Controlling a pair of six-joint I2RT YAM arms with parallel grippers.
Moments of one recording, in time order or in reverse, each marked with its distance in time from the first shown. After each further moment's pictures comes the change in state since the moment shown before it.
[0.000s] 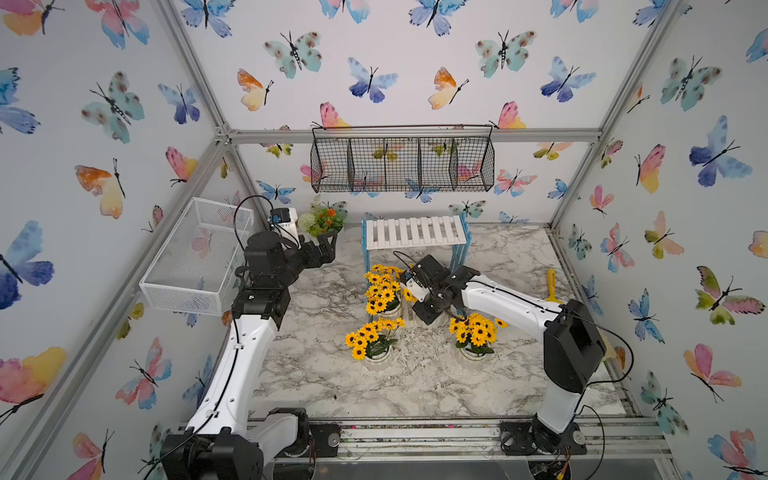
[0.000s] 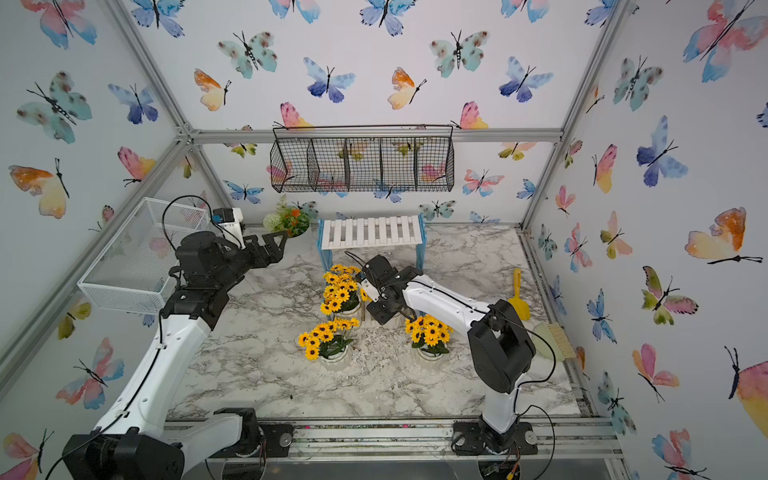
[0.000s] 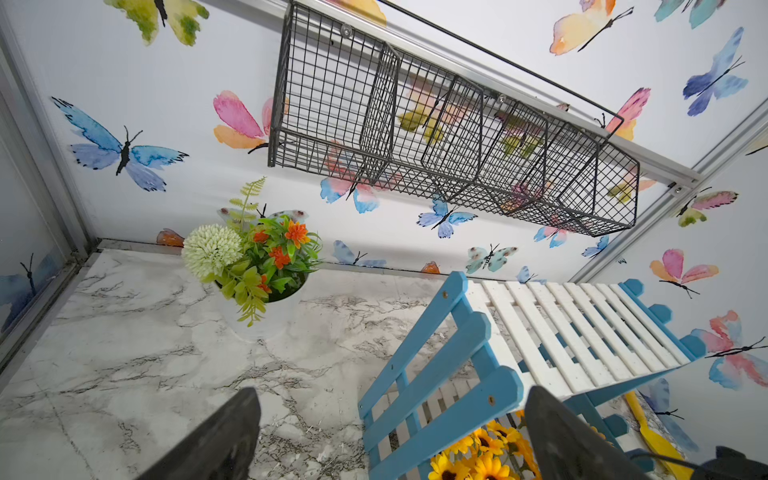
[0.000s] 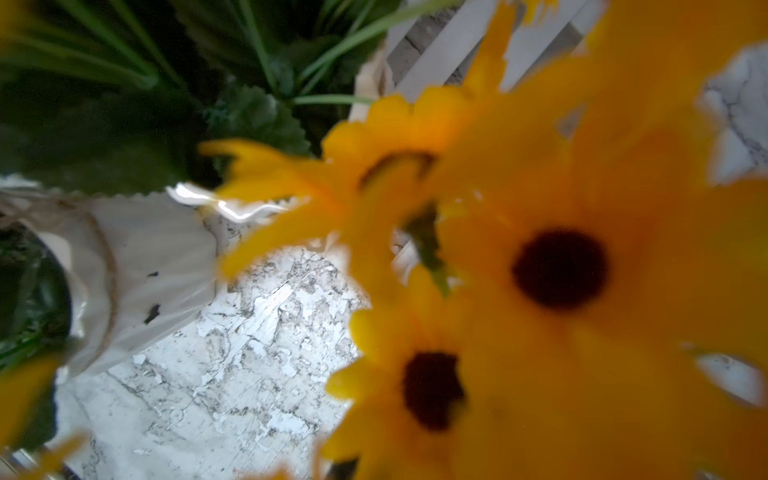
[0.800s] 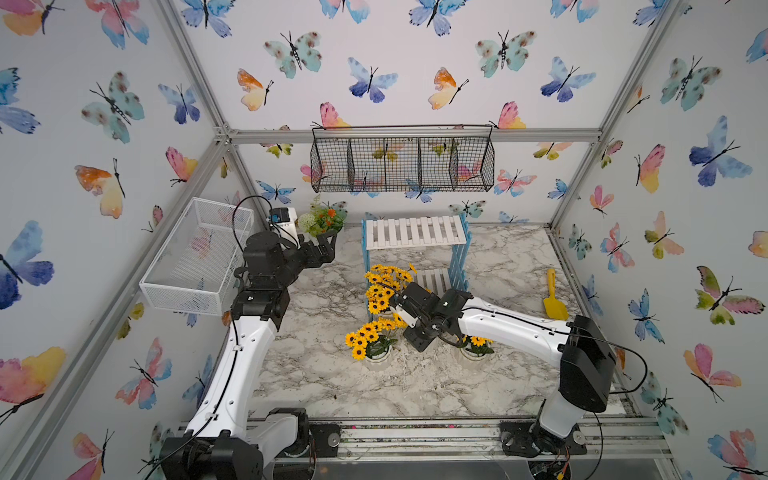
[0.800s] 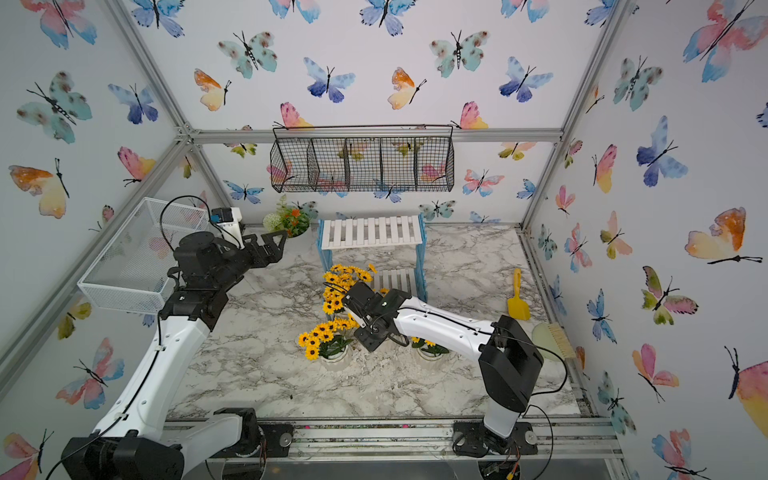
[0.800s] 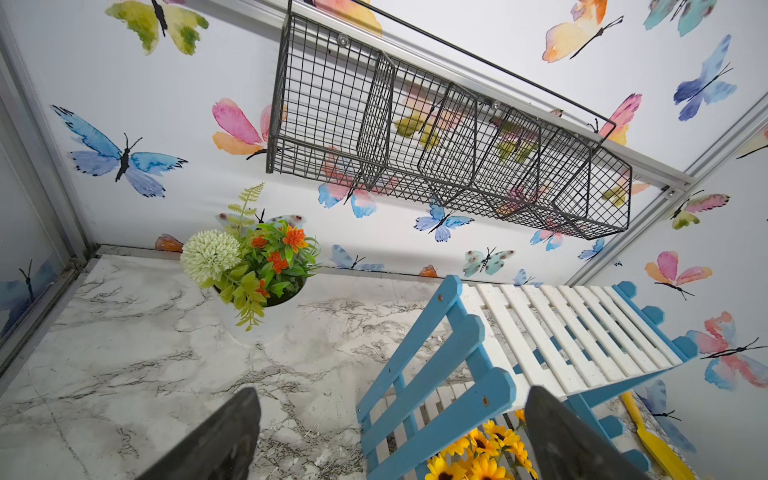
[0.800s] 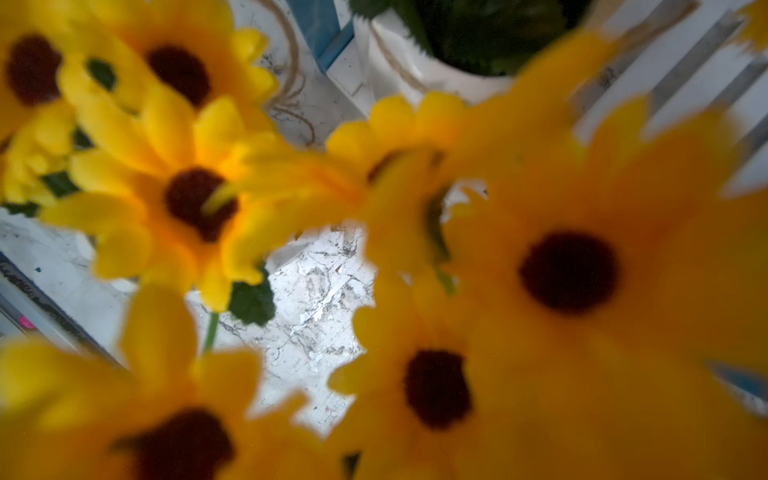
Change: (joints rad) left arm 0.000 -0.011 0.000 0.004 0.003 -0.002; right arm 0.204 -0.085 -0.096 -0.037 0.071 0.183
